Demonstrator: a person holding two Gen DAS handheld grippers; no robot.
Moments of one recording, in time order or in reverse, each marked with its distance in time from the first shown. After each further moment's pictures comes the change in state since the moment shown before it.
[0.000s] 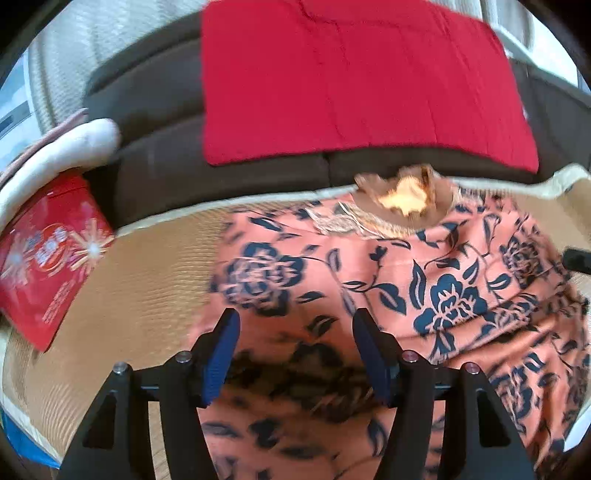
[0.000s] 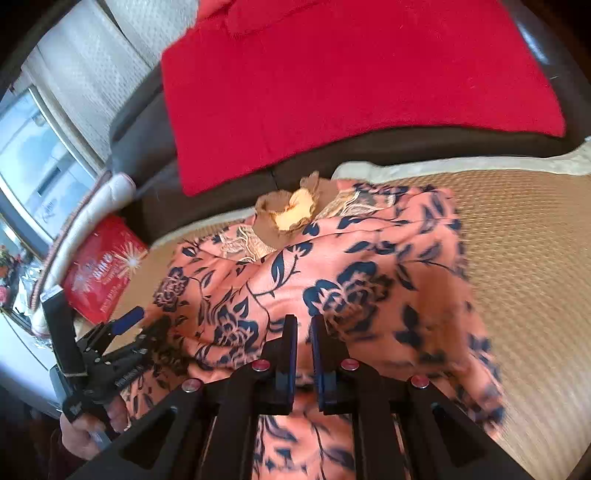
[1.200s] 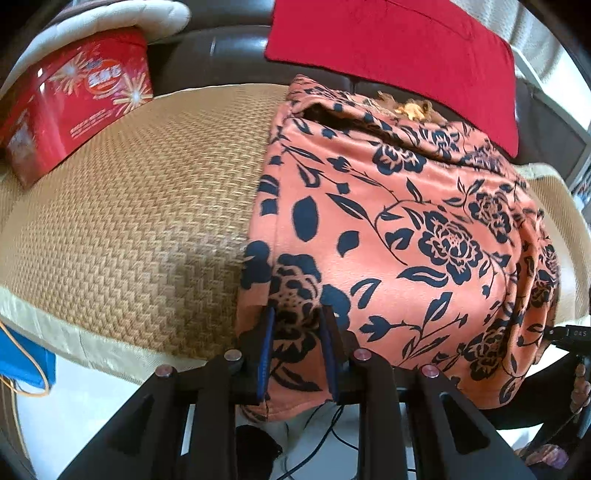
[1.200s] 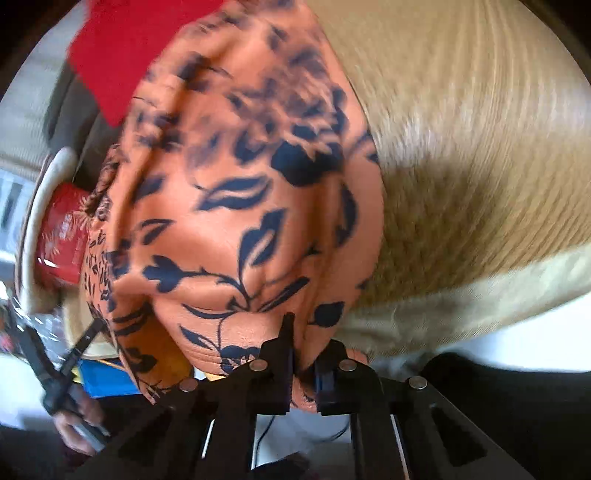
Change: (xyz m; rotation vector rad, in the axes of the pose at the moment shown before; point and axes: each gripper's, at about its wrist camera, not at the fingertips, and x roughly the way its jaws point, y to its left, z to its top) left arm -0.050 0.079 -0.172 -0.201 0.199 -0.169; right arm -0.066 -0.069 -0.202 0.294 0.256 -0.109
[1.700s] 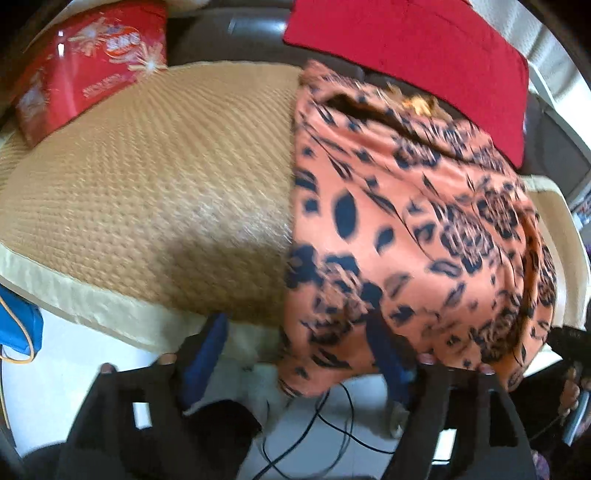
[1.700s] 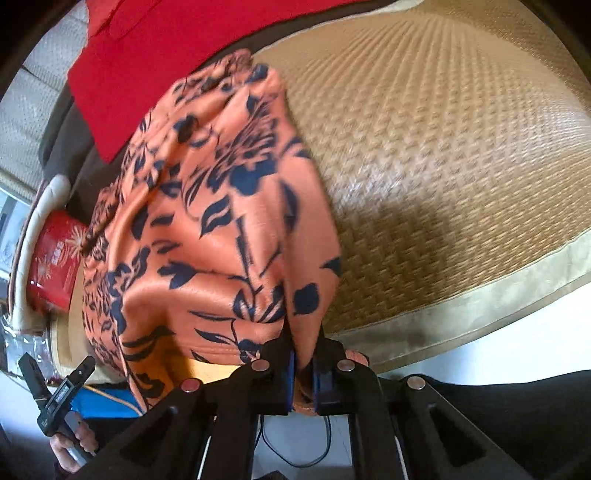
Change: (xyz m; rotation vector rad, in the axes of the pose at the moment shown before) left arm 0.001 0.013 -0.009 -0.071 0.073 -0.029; right arm -0.046 -0.034 -0.002 0.053 -0.088 -0.046
